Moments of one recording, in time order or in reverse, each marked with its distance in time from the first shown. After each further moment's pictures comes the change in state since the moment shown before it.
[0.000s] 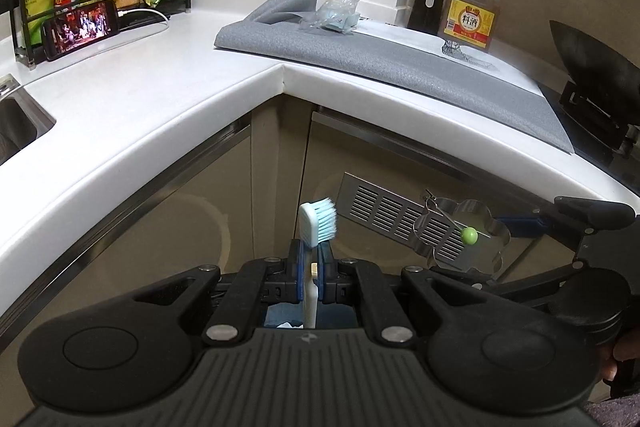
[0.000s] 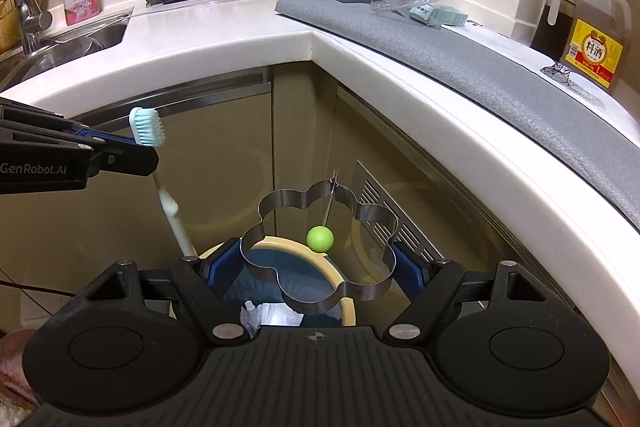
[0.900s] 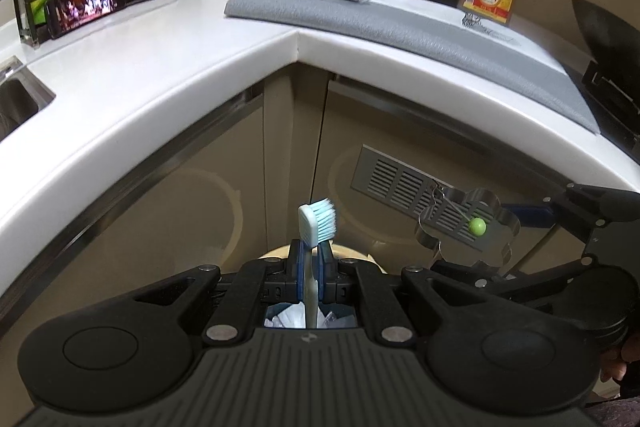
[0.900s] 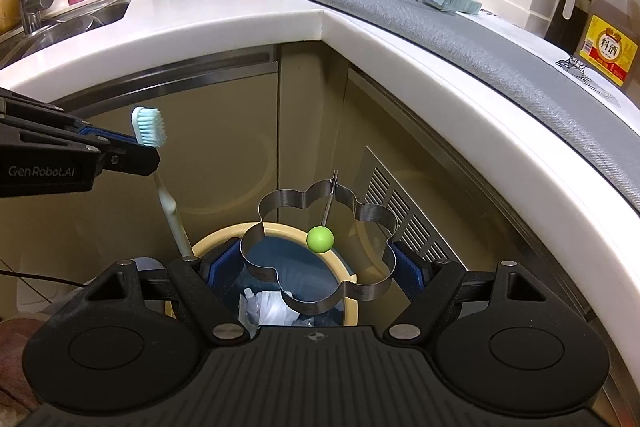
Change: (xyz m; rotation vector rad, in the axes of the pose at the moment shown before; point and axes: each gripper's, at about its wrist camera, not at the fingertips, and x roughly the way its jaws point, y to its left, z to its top) left arm 0.022 0.000 -0.005 -0.006 0.090 0.049; right arm 0.019 0.001 -0.002 -0.030 0.053 0.009
